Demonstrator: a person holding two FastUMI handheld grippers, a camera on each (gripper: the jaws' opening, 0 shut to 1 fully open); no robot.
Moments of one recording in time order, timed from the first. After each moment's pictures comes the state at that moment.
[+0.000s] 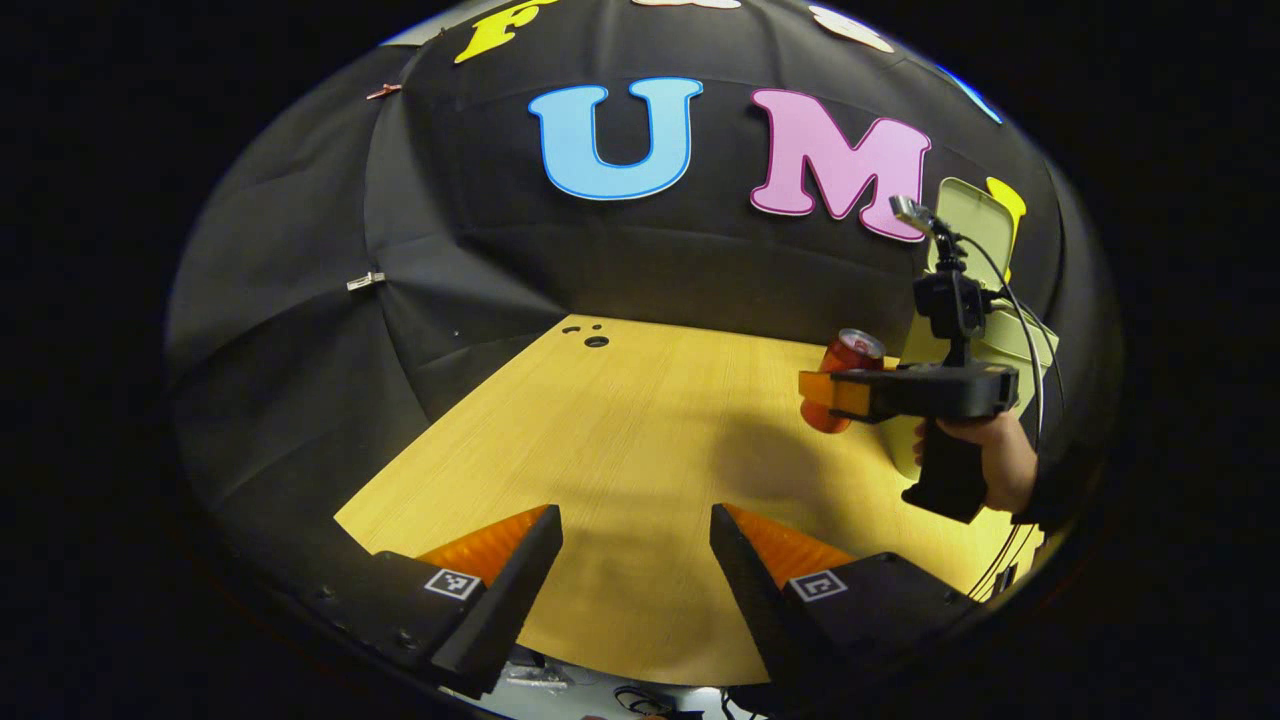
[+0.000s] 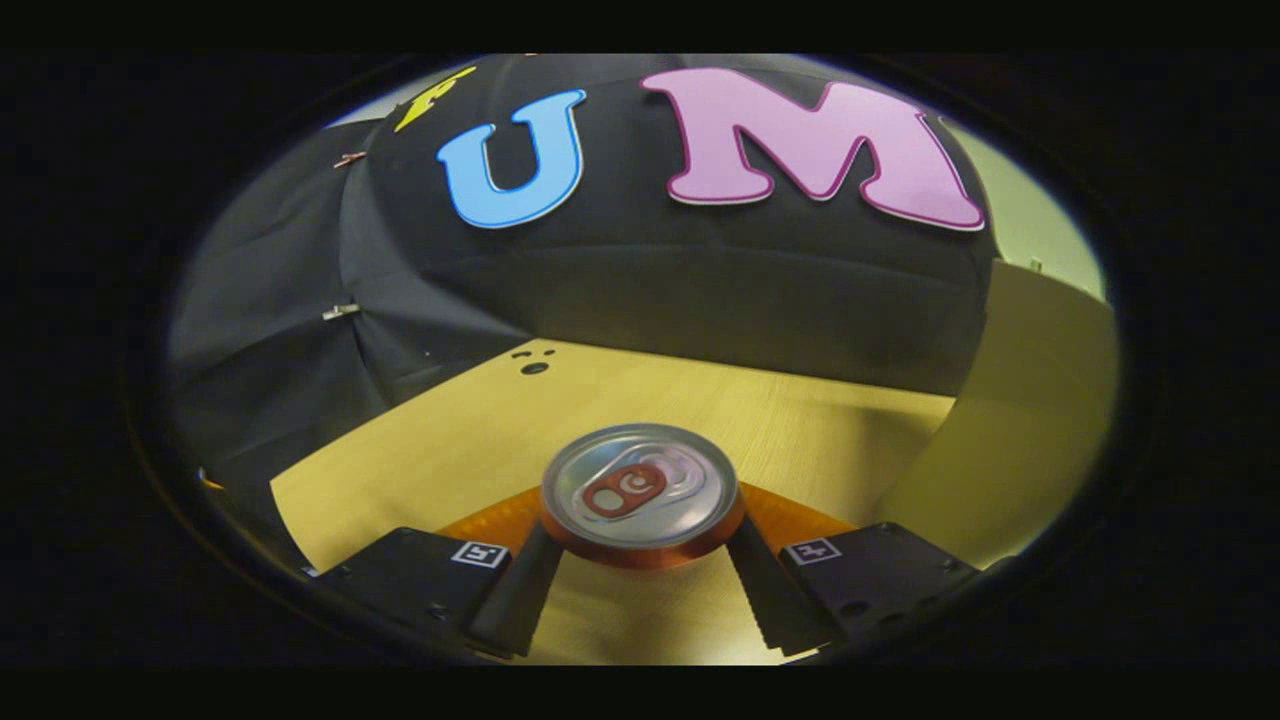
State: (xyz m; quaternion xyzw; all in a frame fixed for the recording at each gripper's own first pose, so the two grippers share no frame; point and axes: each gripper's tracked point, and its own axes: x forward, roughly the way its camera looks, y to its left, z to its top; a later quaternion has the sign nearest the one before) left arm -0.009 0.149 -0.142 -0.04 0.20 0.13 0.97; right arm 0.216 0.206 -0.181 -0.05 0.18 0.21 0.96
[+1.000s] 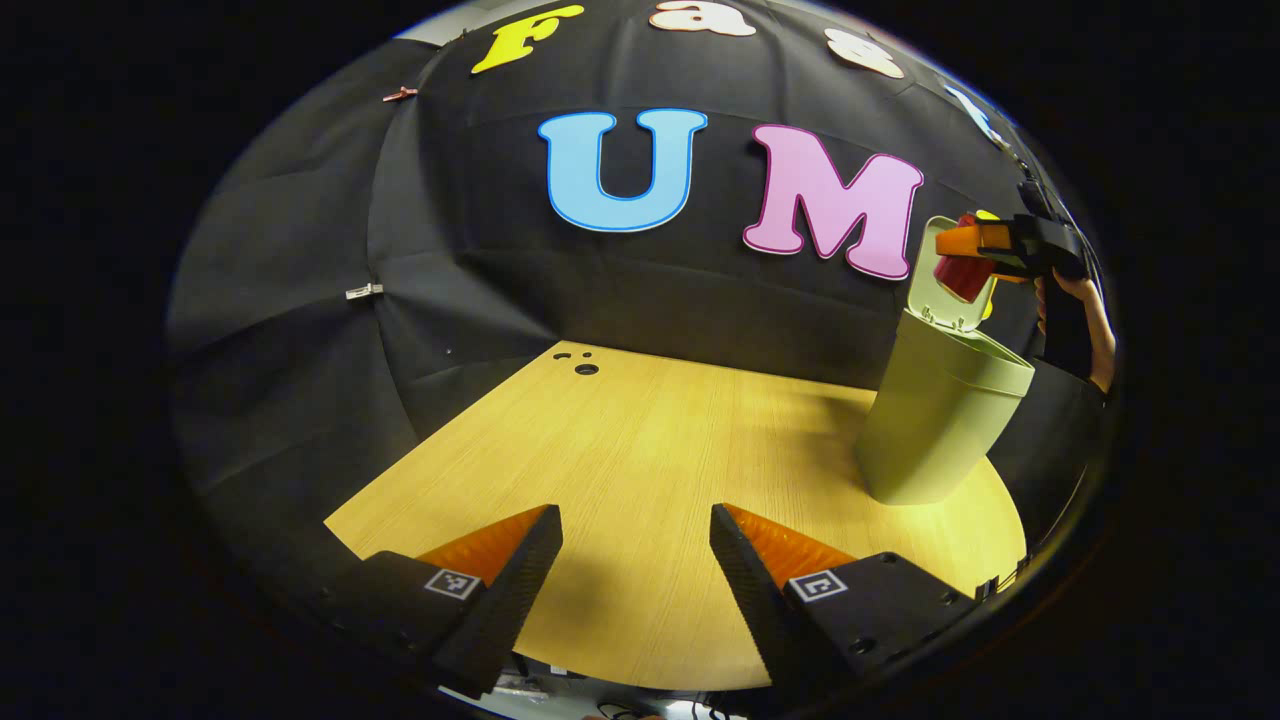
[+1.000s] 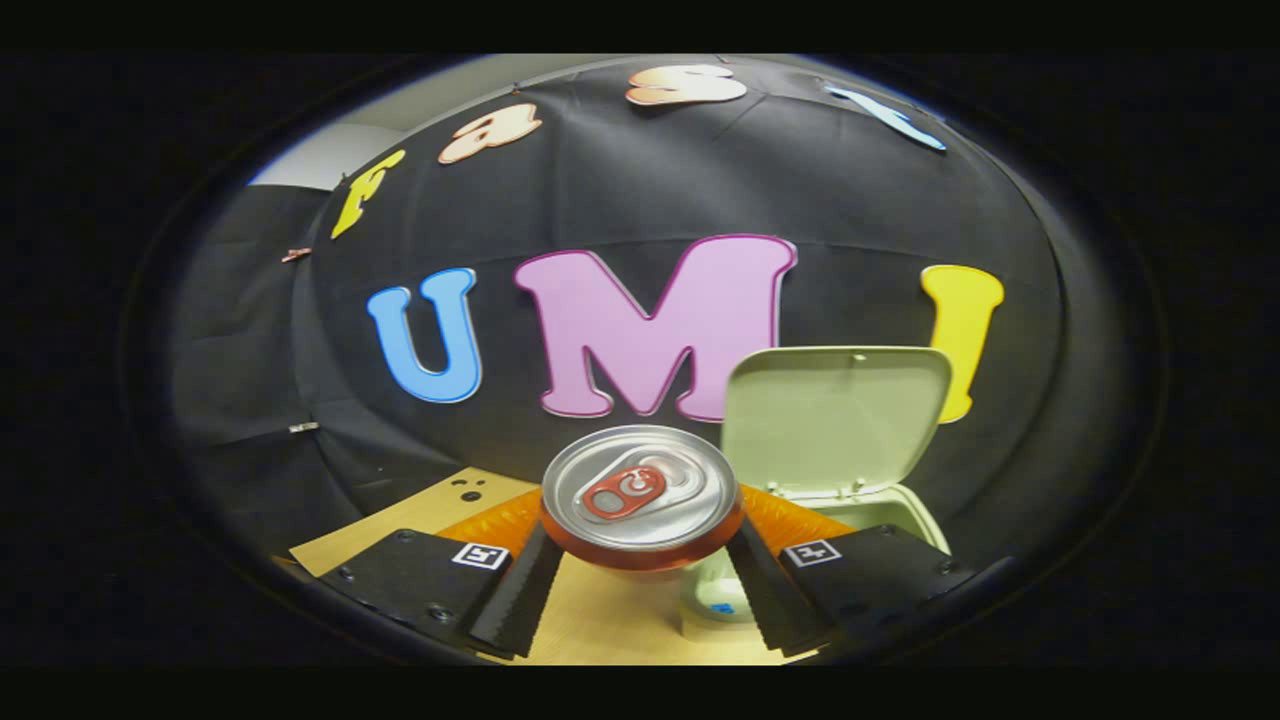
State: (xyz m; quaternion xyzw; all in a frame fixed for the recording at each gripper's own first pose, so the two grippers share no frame) left arm -0.020 0.148 -0.118 -0.06 0.15 0.12 0.98; right arm 0.203 0.050 0.069 -0.02 0.02 0.09 1.00
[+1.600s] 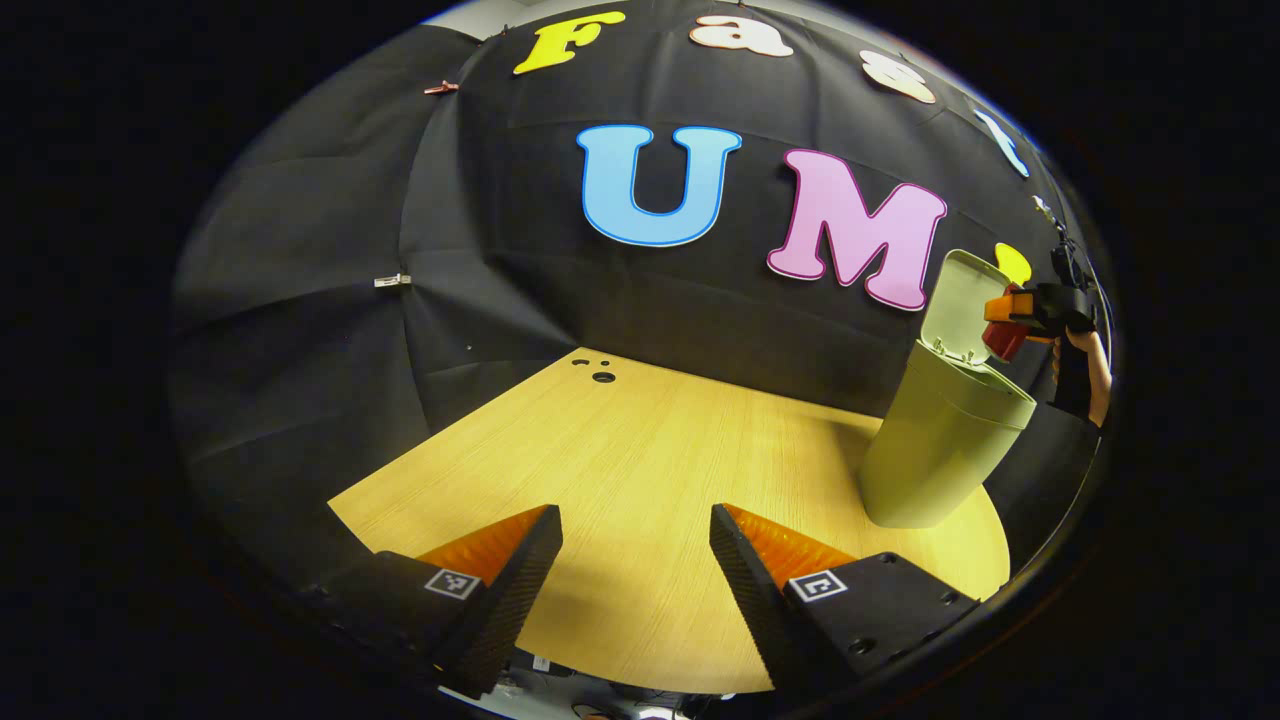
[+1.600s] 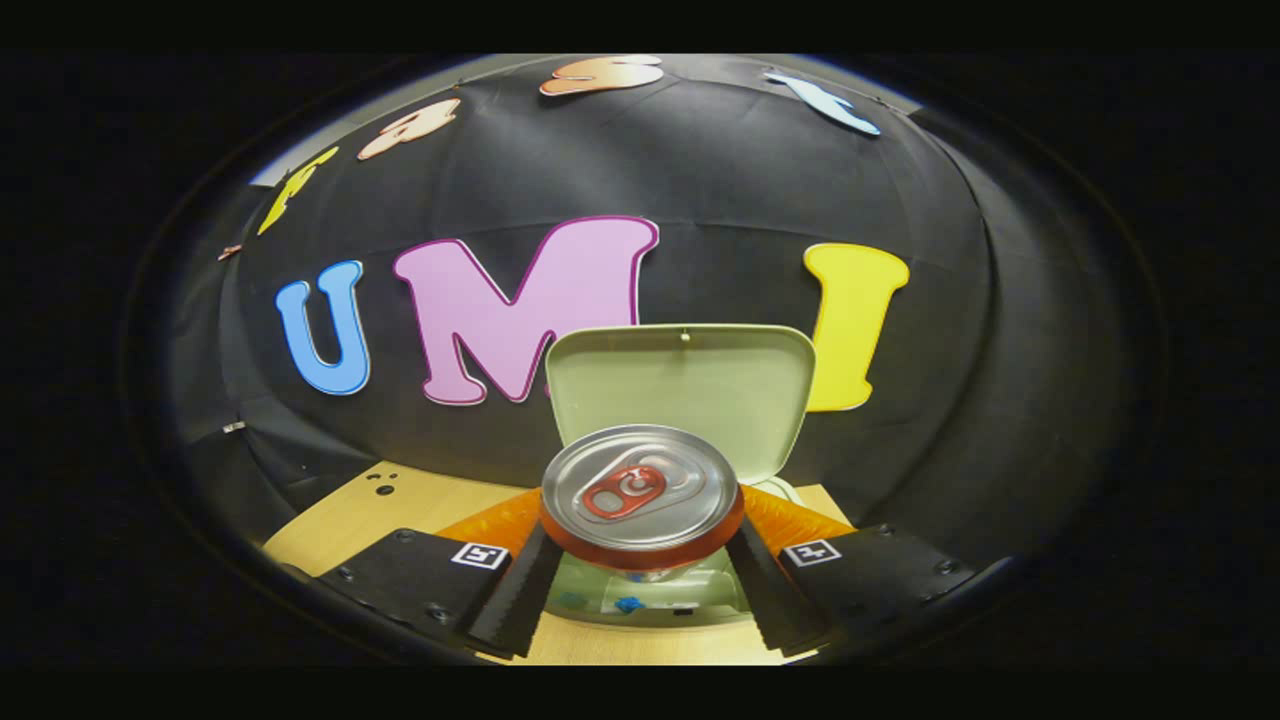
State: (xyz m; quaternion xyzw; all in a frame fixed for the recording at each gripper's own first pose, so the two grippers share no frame) left arm -0.036 0.152 -0.112 -0.09 0.13 0.15 0.98; right arm 0.215 -0.033 0.053 -0.02 0.06 -0.01 1.00
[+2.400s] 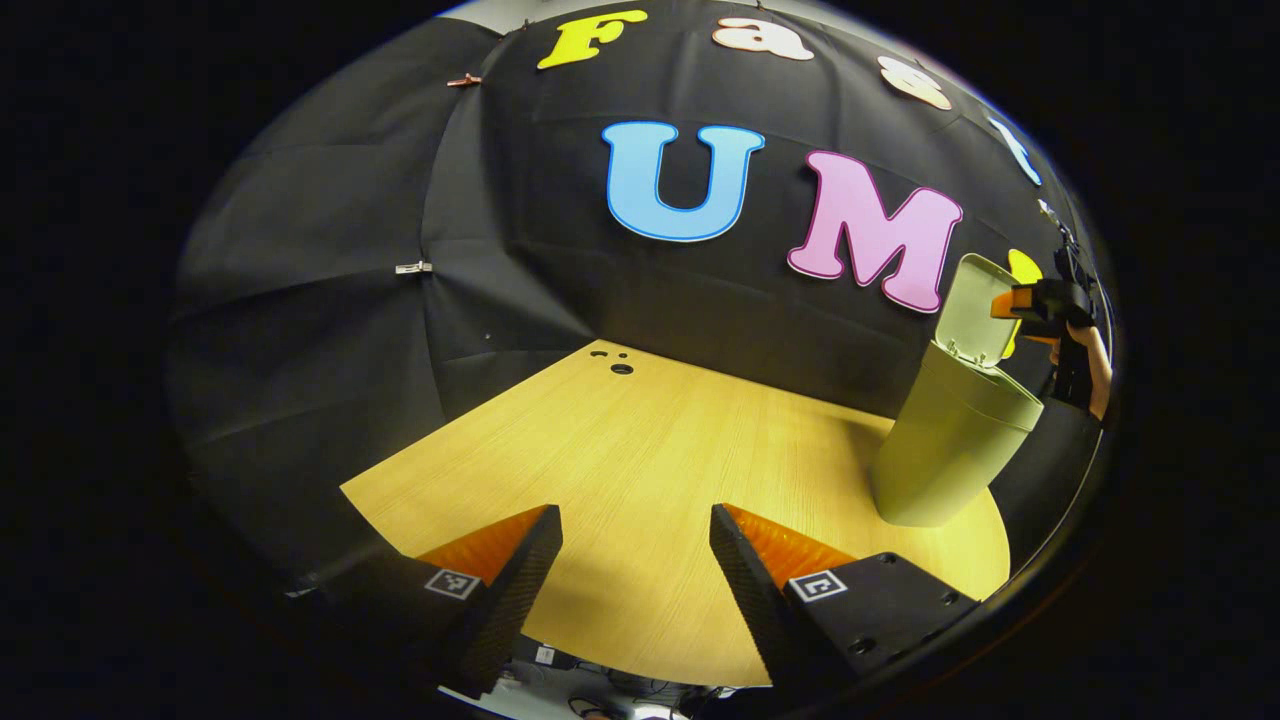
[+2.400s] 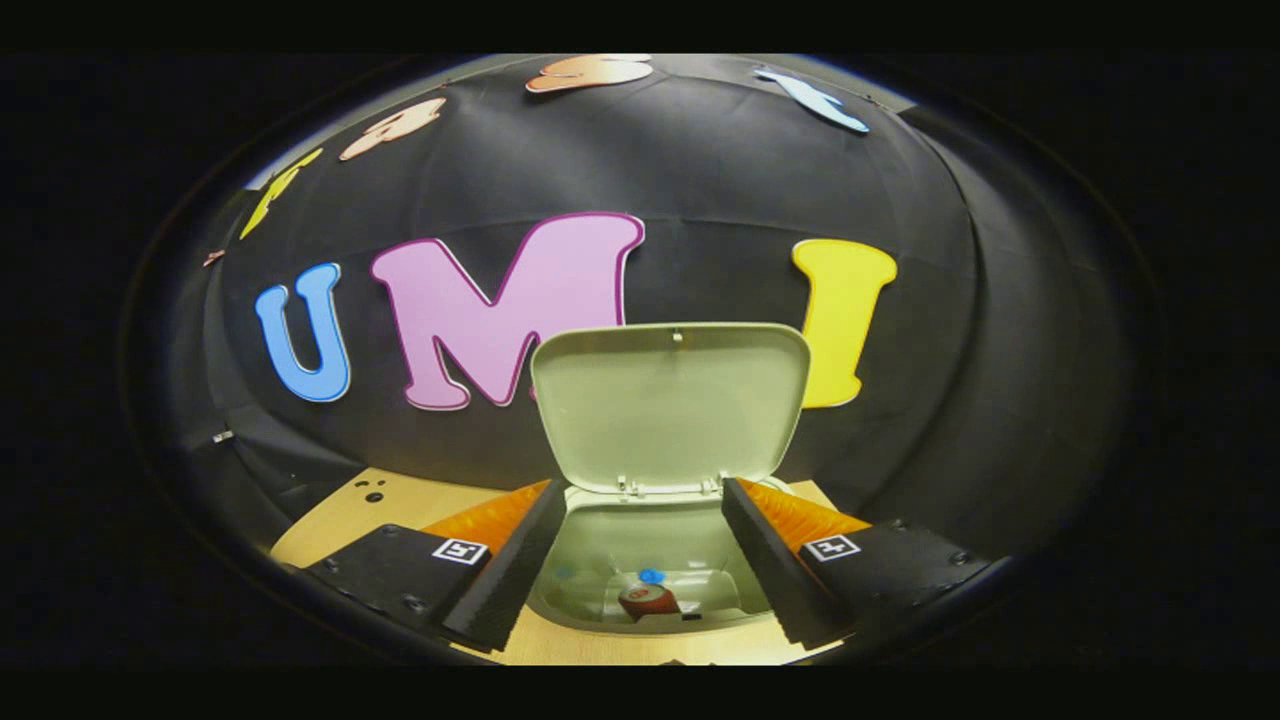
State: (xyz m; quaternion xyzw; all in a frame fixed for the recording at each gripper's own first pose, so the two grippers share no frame) left arm -0.047 0.163 -0.124 -0.11 0.13 0.16 0.97; right arm 0.218 -0.032 0.076 -0.01 0.04 -0.04 1.00
